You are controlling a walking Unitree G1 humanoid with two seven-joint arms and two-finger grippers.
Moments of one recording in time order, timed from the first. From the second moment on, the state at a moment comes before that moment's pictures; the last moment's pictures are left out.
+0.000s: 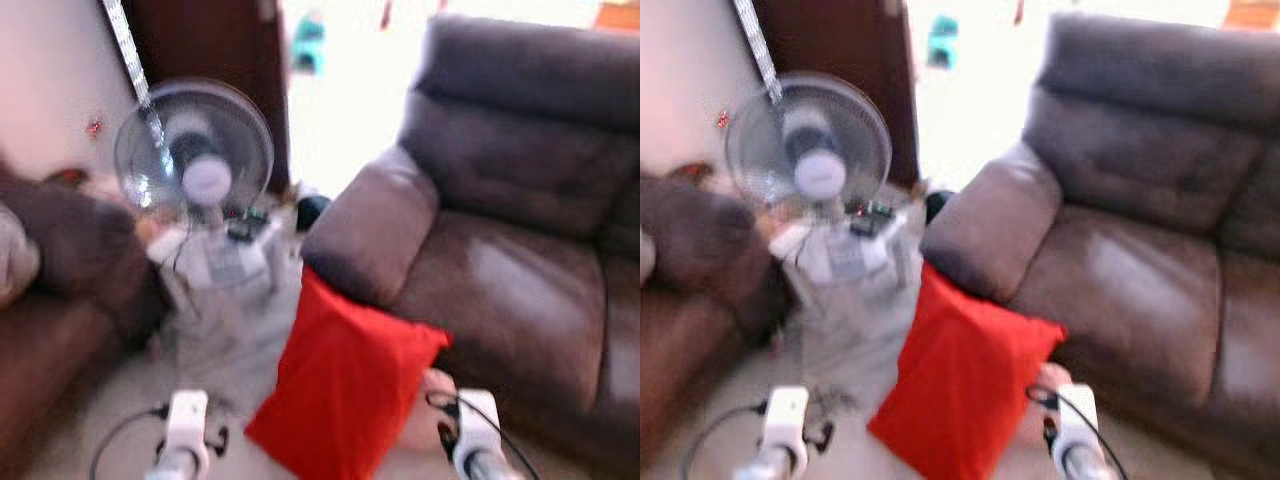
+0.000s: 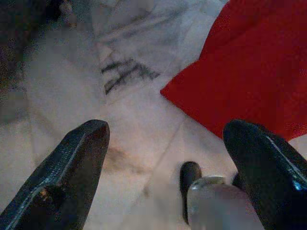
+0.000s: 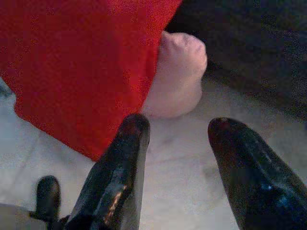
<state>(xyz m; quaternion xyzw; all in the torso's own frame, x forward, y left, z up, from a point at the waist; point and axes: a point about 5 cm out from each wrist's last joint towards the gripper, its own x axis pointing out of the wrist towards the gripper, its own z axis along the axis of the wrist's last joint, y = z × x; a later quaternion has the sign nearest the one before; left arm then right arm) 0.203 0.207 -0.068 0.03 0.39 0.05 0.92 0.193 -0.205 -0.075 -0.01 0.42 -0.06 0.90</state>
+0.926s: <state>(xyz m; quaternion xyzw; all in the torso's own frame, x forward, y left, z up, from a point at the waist) 0.204 0.203 -0.068 0.02 0.39 0.05 0.92 0.193 -0.210 -0.074 0.01 0.41 -0.06 0.91</state>
